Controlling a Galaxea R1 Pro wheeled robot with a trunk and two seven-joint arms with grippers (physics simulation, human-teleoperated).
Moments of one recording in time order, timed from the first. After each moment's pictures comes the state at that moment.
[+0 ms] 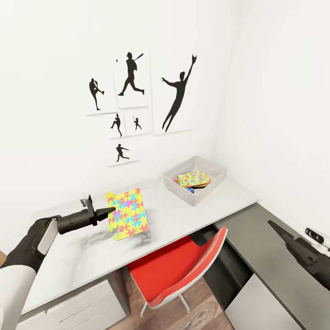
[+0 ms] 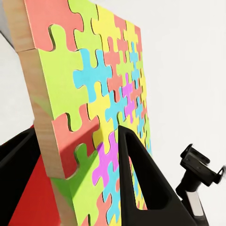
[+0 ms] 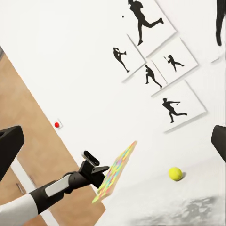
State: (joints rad) left arm -0.74 0.29 0.13 -0.83 0.47 0.98 -1.19; right arm -0.21 -0.13 -0.71 -1.55 -0.56 0.68 1.47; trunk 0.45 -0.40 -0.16
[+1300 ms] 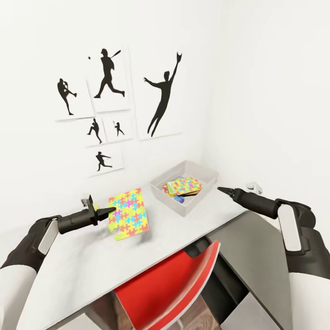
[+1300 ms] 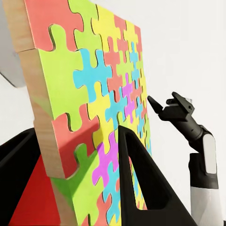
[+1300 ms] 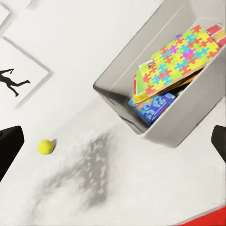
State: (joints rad) left arm -0.74 0.29 0.13 -0.84 0.47 0.98 -1.19; right arm -0.68 -0.15 -0.28 -1.41 -0.50 1.04 0.41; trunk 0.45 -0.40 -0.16
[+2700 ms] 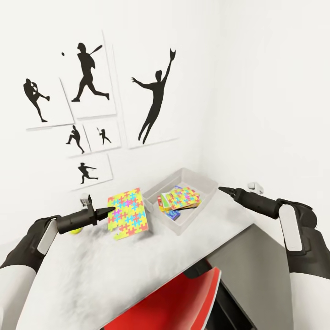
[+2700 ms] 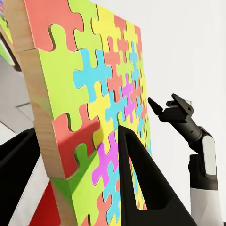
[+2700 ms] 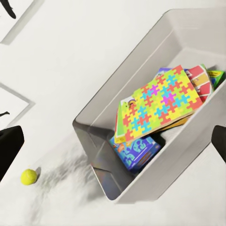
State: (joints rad) left arm -0.74 0.29 0.13 -0.84 0.47 0.98 -1.19; right arm -0.68 -0.16 -0.29 -1.41 -0.50 1.04 0.41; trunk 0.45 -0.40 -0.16
